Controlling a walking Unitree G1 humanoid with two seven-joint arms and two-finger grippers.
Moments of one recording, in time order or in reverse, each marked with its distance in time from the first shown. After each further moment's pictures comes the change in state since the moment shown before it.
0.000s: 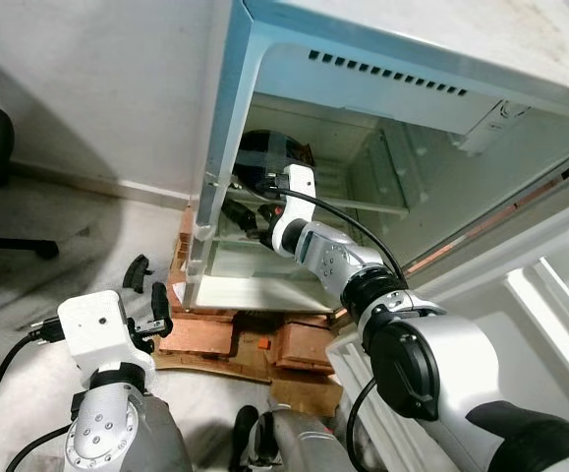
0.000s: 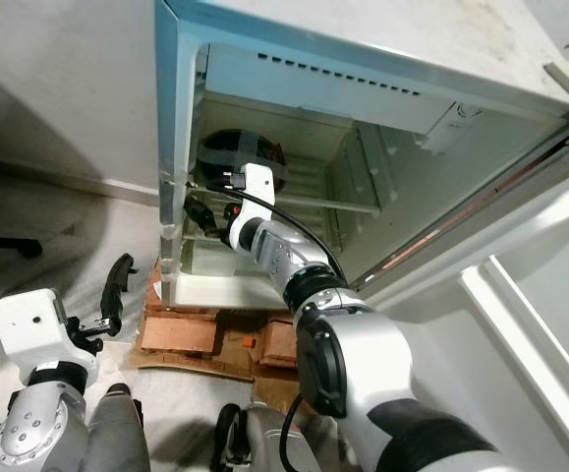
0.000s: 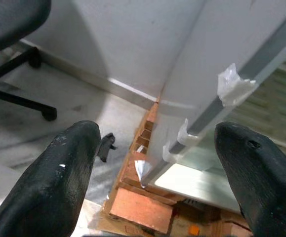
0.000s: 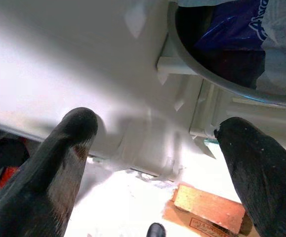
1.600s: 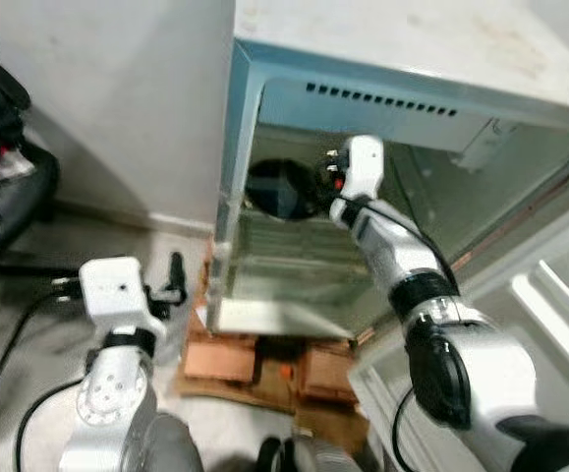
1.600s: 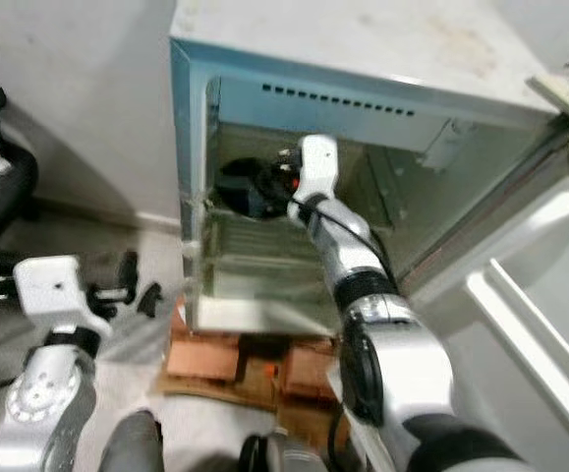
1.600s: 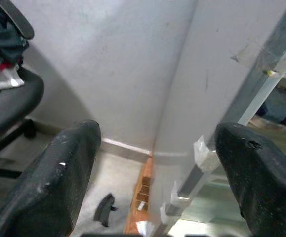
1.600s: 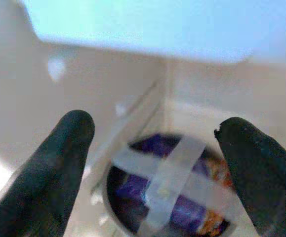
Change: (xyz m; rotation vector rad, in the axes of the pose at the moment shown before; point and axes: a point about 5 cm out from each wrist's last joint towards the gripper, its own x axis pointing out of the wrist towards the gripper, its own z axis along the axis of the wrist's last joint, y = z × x) left arm 0.033 -0.019 0.004 0.076 -0.077 -0.169; right arm -0.060 -0.061 0.049 -0.379 -0.367 -0.158
